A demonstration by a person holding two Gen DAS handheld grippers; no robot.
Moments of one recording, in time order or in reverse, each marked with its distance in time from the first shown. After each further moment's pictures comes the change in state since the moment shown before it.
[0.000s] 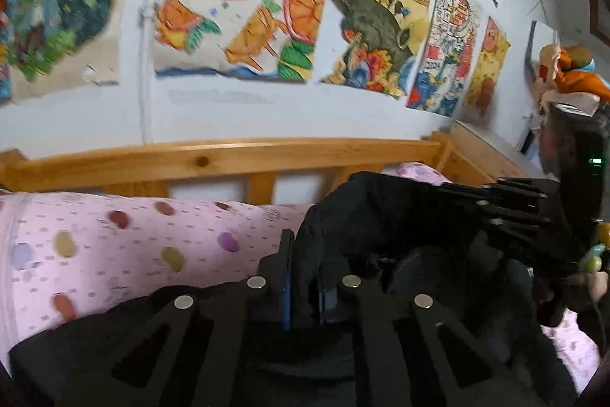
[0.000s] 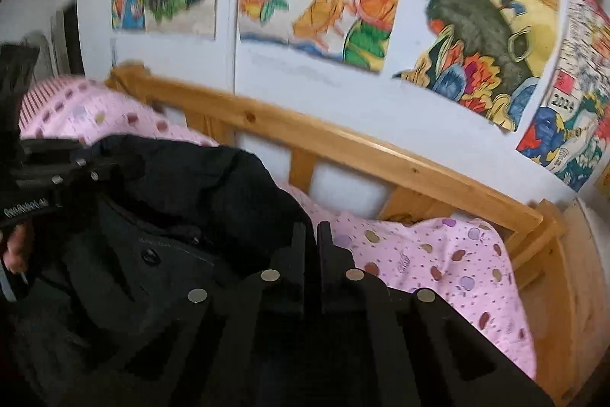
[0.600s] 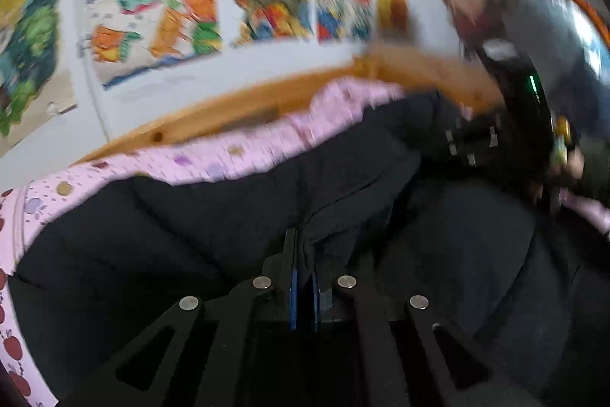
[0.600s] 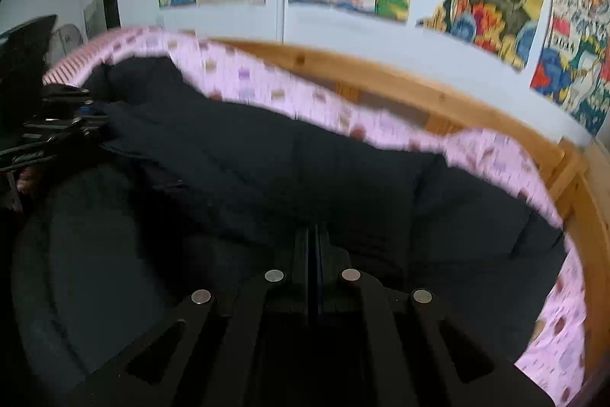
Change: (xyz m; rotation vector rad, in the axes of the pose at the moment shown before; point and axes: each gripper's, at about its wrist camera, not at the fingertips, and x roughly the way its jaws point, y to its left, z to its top) left arm -0.056 -0.037 -0.095 0.400 0.140 -0.101; right arm -0.026 0.000 -0.123 -0.014 0.101 0.131
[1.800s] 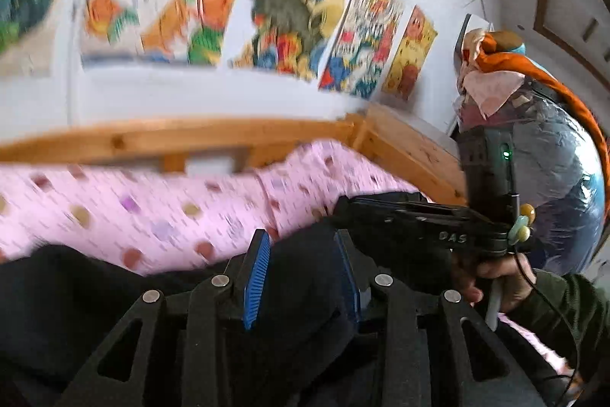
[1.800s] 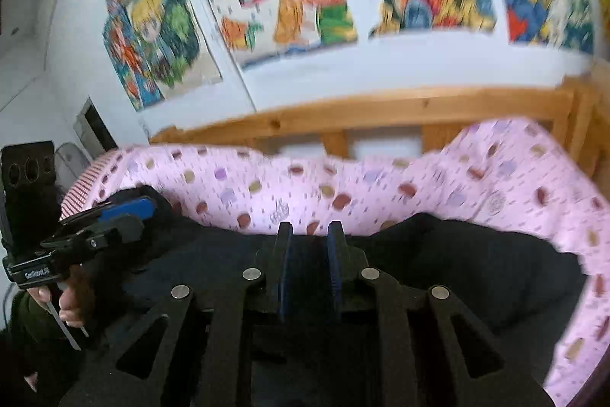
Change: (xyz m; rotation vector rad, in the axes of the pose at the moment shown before) left arm 0.034 0.039 0.068 -0.354 -0.110 -0.234; right arm 0.025 -0.060 0.046 0.341 -0.105 0.170
